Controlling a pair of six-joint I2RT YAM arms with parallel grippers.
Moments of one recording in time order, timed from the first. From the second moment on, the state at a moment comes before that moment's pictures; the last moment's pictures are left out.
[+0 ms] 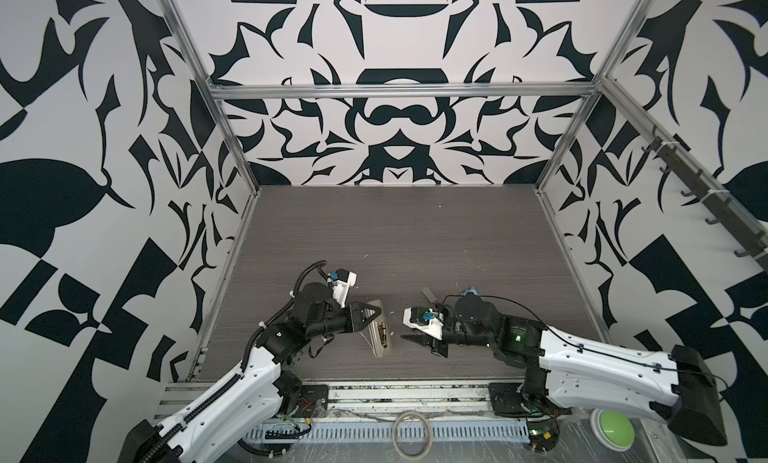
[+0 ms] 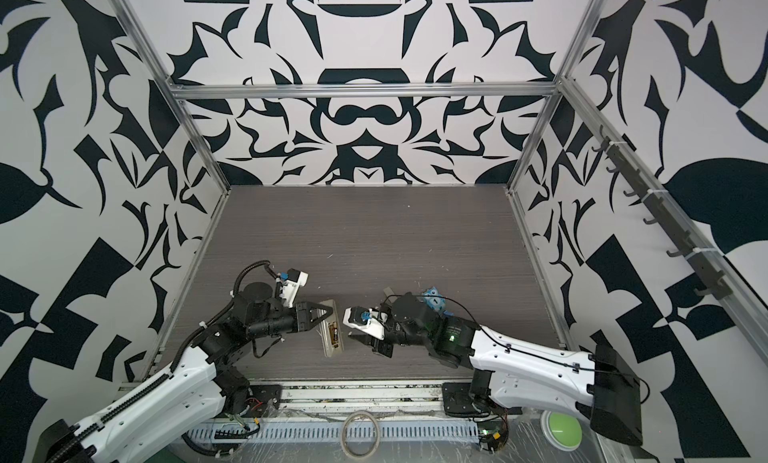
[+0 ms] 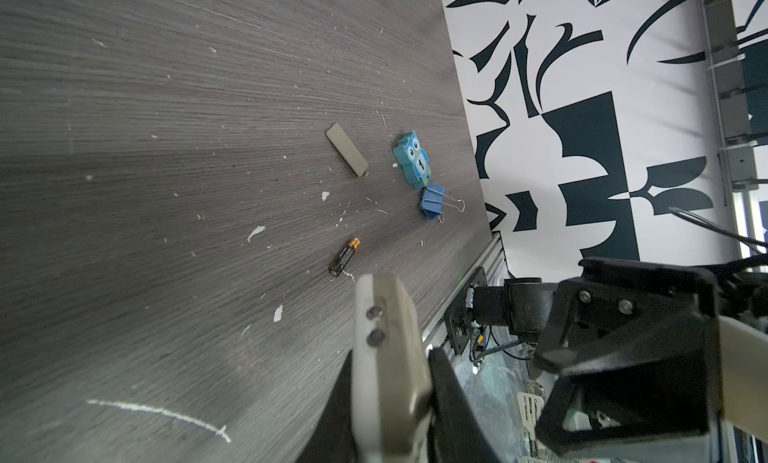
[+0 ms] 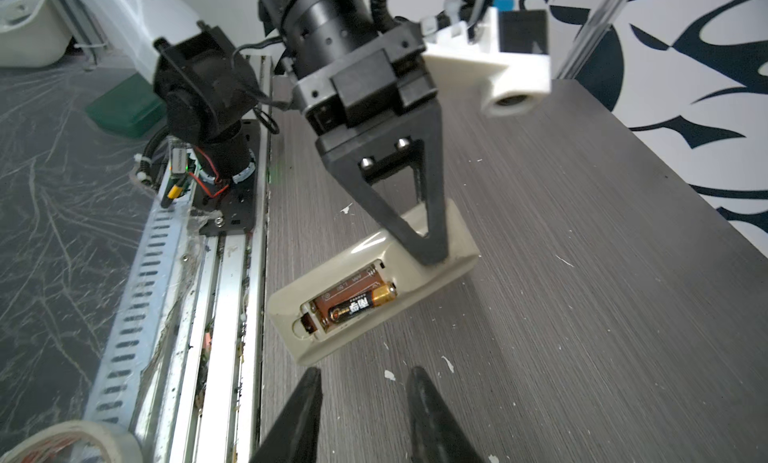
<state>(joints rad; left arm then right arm) -0.64 0.71 0.36 -0.15 0.52 -0.84 1.13 0.98 0.61 -0.11 -0.22 -0.25</state>
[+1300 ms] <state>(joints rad) -0.64 0.73 0.39 -0.24 0.62 -0.77 1.21 1.24 0.77 -0.18 -0.12 -0.43</state>
